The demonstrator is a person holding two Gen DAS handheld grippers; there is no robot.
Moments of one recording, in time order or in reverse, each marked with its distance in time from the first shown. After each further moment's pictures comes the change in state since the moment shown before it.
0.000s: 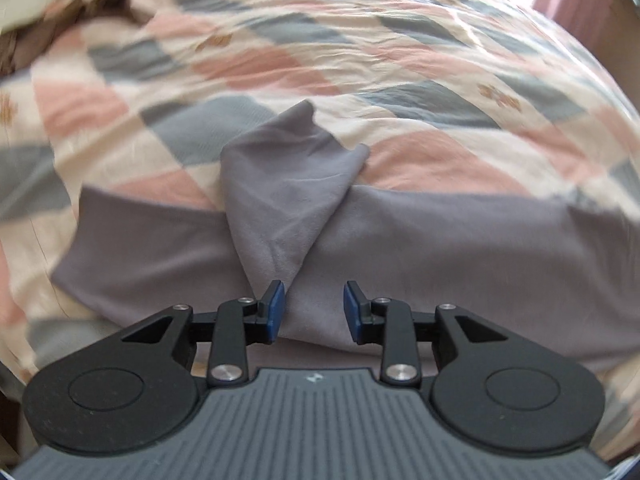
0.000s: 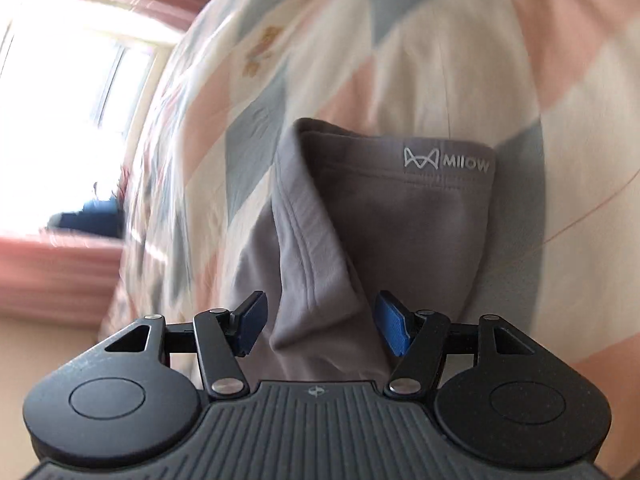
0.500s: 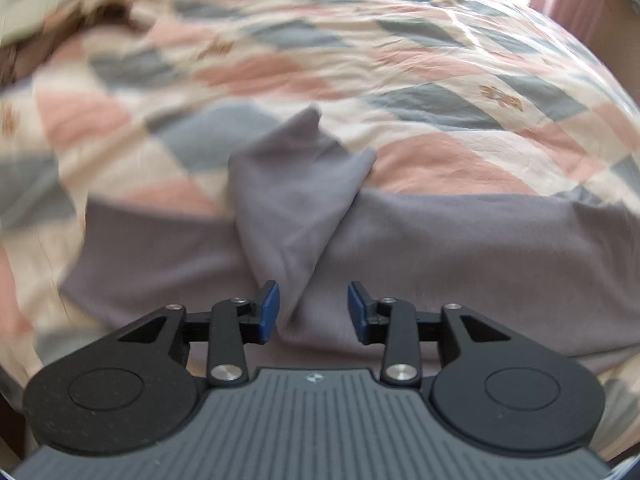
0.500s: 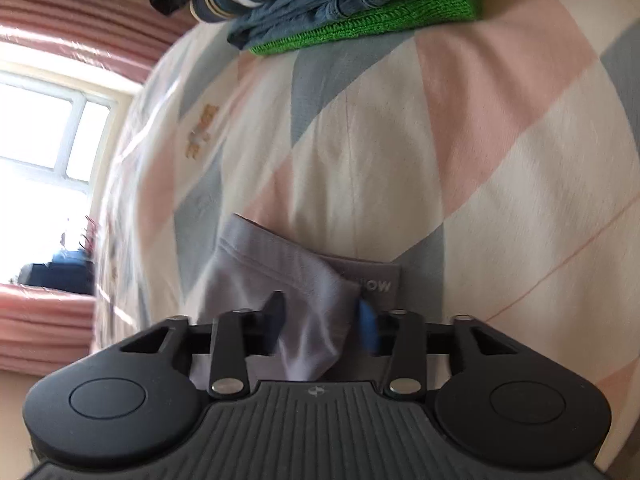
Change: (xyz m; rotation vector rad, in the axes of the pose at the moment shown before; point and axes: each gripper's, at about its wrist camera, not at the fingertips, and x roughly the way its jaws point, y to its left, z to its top) left arm -0.002 -0.012 0.005 0.136 -0.060 0.050; right arm -0.046 -0.033 0.038 0.038 -0.149 -0.149
